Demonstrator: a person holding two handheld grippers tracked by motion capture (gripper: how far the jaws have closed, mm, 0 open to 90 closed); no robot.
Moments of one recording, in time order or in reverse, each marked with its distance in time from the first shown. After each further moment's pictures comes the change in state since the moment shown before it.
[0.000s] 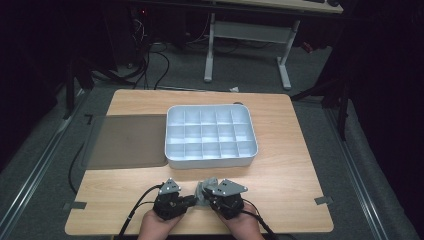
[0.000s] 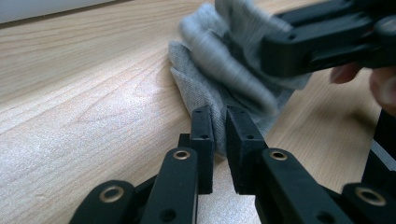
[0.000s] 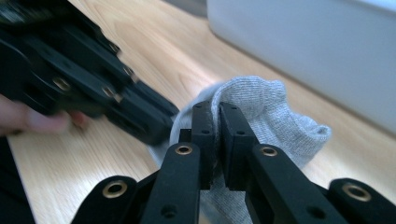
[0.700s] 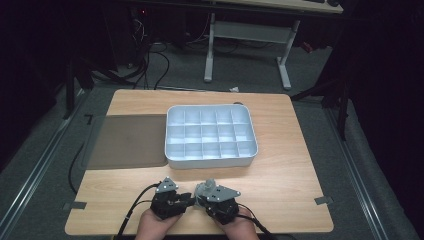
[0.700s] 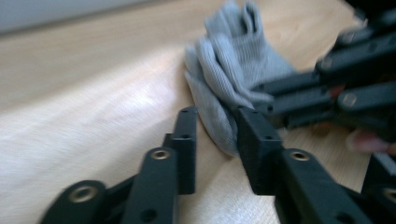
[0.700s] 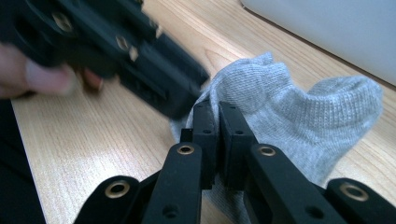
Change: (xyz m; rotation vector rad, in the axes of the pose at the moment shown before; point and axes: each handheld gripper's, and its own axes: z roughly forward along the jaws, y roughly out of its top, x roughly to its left) left arm 0.007 0.004 -0.013 -0.055 0.015 -0.015; right arm 0.009 -0.017 0.018 0.056 0.047 -0.026
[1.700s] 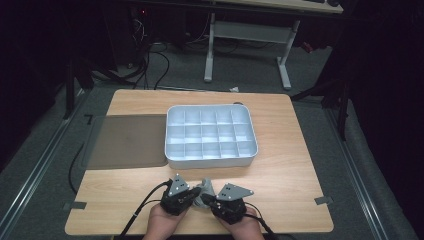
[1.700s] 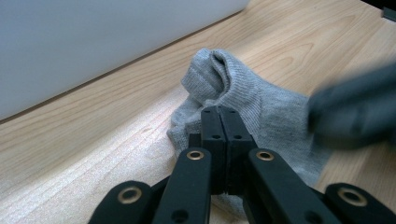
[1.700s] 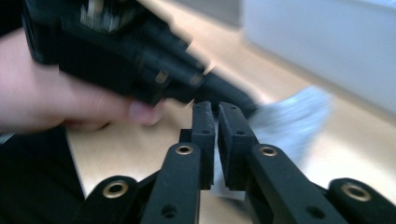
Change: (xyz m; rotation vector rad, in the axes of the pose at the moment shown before) left arm -0.020 0.008 0.028 -0.037 0.102 0.167; right arm -0.010 0.008 -0.032 -0.122 0.046 0.041
